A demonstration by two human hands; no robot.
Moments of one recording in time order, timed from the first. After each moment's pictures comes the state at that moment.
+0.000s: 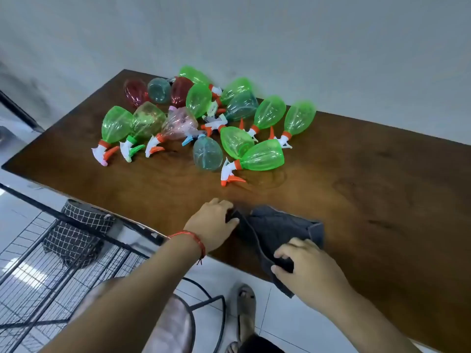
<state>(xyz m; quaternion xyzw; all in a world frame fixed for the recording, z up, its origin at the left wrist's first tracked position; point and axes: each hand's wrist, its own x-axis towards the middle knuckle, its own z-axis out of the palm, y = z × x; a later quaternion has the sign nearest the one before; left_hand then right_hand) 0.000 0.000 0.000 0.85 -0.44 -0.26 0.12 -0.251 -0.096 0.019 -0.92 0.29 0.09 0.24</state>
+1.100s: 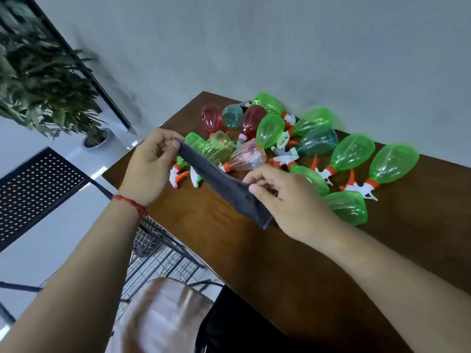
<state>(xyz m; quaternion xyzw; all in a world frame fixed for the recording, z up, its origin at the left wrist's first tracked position) 0.214 0.071 0.154 0.84 -0.27 -0.01 0.47 0.003 -0.147 0.132 -0.86 0.06 -0.11 0.49</state>
